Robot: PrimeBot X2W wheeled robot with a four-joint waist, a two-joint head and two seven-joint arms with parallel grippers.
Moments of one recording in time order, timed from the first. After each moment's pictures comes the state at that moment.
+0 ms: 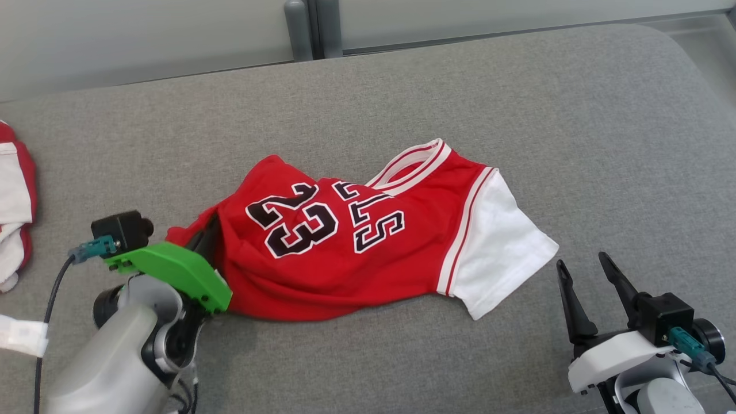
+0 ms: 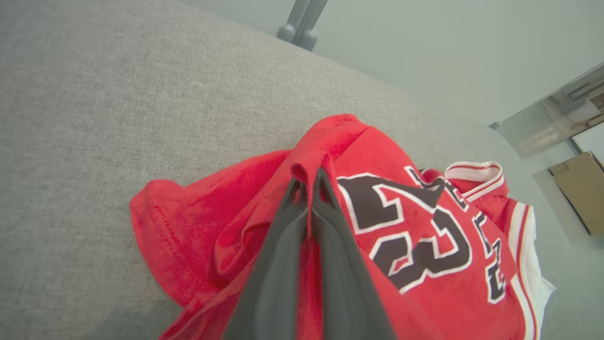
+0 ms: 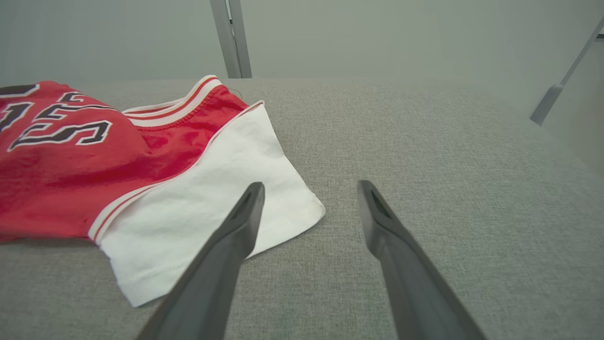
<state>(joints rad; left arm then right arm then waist) -0.54 0.41 -0.70 0.45 -1.23 0.08 -0.10 -0.06 -0.15 0.04 0.25 0.15 0.13 -0.26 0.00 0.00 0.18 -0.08</state>
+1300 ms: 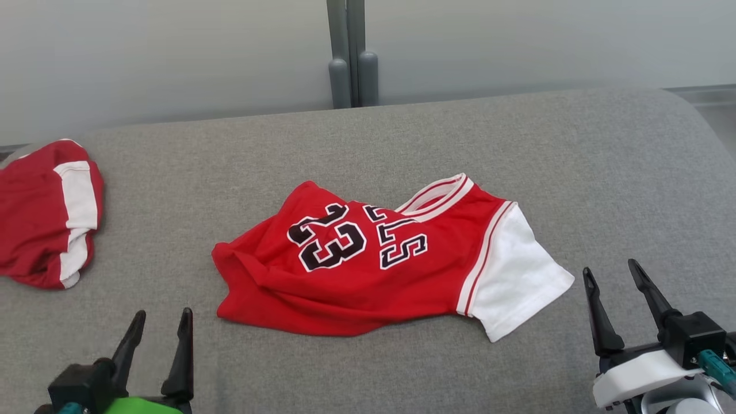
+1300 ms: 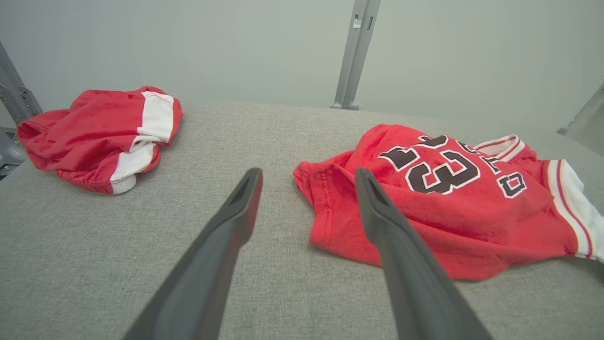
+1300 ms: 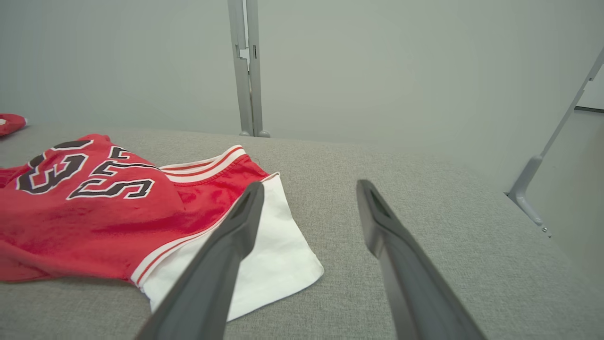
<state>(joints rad) 0.03 0.55 -0.45 0.00 -0.78 0.23 -0.26 0.04 -0.16 -0.02 0.11 0.10 0.13 -0.26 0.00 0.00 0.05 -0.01</state>
